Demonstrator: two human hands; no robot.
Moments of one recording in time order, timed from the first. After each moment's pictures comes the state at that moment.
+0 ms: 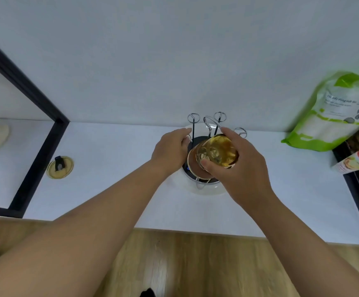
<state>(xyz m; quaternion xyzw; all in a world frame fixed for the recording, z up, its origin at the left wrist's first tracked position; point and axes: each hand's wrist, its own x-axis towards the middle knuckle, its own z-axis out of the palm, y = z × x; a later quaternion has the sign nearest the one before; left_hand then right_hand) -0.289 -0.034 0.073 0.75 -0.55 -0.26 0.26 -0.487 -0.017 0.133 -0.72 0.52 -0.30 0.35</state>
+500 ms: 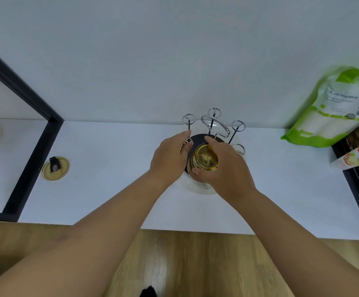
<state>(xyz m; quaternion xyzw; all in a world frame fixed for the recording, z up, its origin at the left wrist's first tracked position) -0.295 -0.014 0.065 0.74 -0.56 -0.25 0.28 -0.468 -0.031 0.085 -0.78 0.52 -0.18 0.30</state>
